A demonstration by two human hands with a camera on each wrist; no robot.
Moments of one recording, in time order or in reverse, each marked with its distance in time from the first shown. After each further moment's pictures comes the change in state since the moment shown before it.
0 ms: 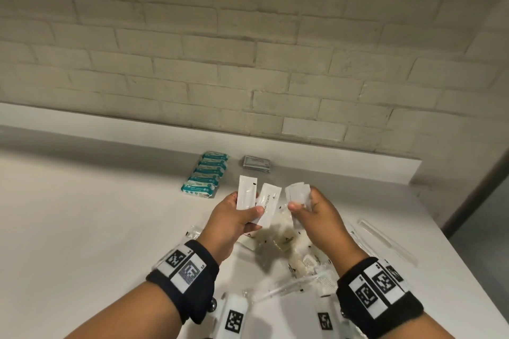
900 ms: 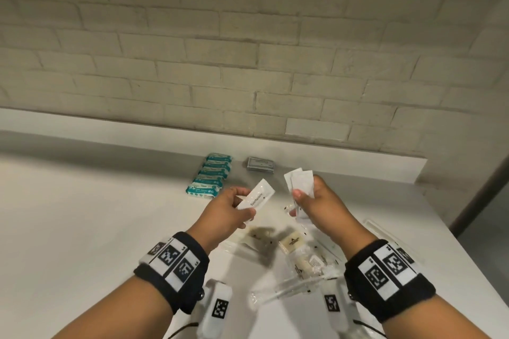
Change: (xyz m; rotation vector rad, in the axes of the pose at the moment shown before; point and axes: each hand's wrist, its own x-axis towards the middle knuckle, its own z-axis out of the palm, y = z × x) left_hand 0.003 0.020 -0.025 0.560 -0.003 0.075; right_hand 0.015 -0.017 -0.004 -0.109 -0.085 0.077
